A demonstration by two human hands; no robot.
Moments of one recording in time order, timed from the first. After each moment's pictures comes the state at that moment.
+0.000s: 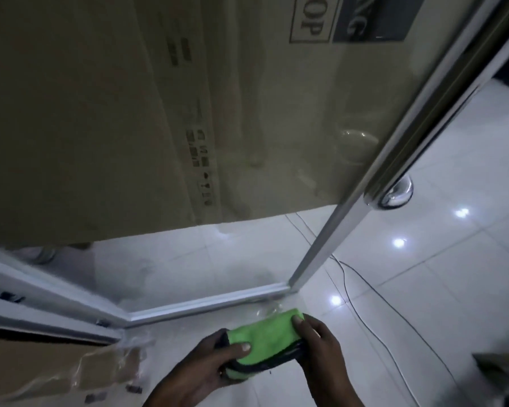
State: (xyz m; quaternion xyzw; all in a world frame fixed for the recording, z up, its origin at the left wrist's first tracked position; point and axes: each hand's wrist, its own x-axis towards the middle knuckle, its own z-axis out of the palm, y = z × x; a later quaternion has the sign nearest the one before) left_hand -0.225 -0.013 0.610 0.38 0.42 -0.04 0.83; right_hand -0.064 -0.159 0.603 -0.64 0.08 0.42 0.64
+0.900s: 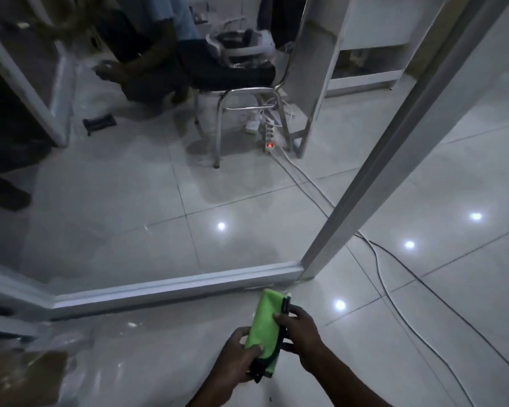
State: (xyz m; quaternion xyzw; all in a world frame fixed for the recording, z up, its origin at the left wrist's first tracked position) left_hand -0.133 -0.045 0.134 0.45 0.50 -0.05 0.74; right_hand 0.017 -0.116 0.138 -0.73 0.04 0.50 0.47
